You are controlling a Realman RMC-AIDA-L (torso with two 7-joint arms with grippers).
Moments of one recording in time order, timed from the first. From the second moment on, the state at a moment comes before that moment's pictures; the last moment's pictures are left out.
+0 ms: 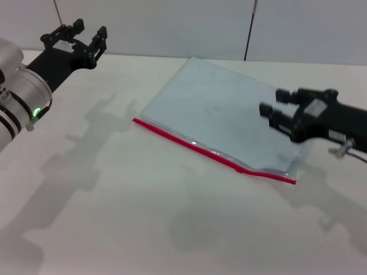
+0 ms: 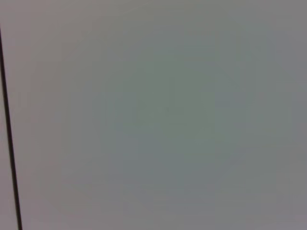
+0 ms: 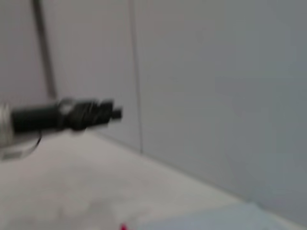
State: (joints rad) left arm -0.46 -2.01 1.50 0.54 -2.82 -0.79 2.62; right arm 0.12 2.02 -1.61 -1.42 -1.67 -0.79 1.83
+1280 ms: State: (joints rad) left arm -0.46 -1.99 1.50 0.53 -2.81 -0.79 2.63; right arm 0.15 2.03 -1.68 -1.45 -2.23 -0.91 1.93
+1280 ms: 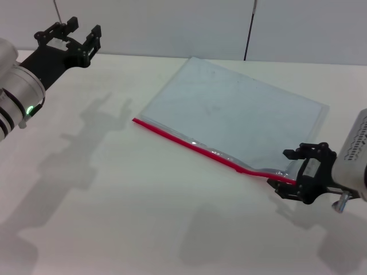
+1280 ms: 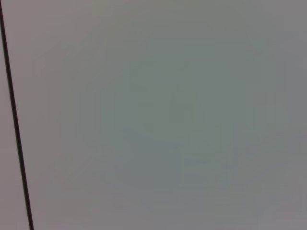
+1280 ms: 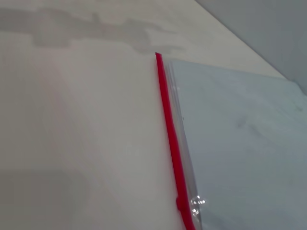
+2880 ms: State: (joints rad) left arm -0.45 -1.97 1.50 0.54 -2.81 -0.79 2.63; right arm 0.14 2.03 -1.94 -1.53 -2.73 -0.79 2.31
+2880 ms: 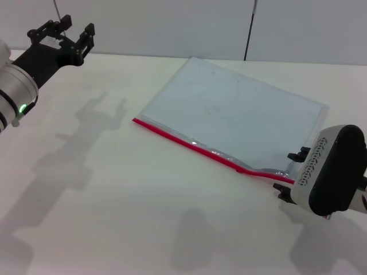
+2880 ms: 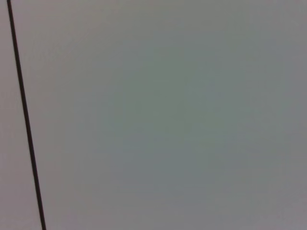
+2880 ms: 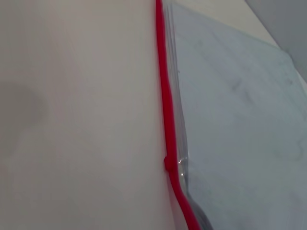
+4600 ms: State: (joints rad) left arm -0.45 -1.97 1.50 0.54 -2.81 -0.79 2.62; right arm 0.32 2.03 -2.00 -1.33 -2.90 -0.72 2.47
